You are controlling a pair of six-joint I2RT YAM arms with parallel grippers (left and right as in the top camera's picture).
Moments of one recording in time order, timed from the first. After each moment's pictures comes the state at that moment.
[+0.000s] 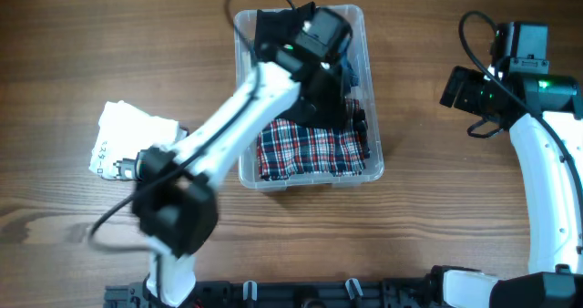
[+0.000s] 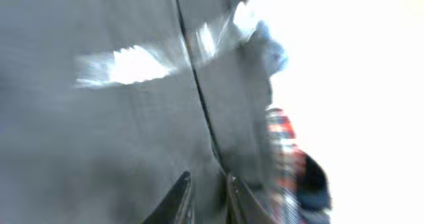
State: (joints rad) left arm -0.63 1.99 1.83 -0.95 0.03 -0.49; right arm -0.09 1.45 1.36 -1.03 0.18 0.24
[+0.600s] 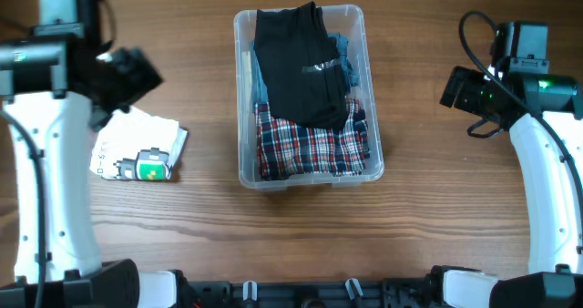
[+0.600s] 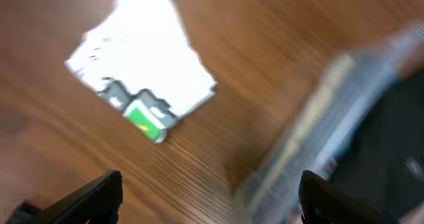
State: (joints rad) left arm 0.10 1.57 1.83 -1.49 -0.02 -0.58; right arm -0.09 1.45 1.36 -1.03 0.18 0.24
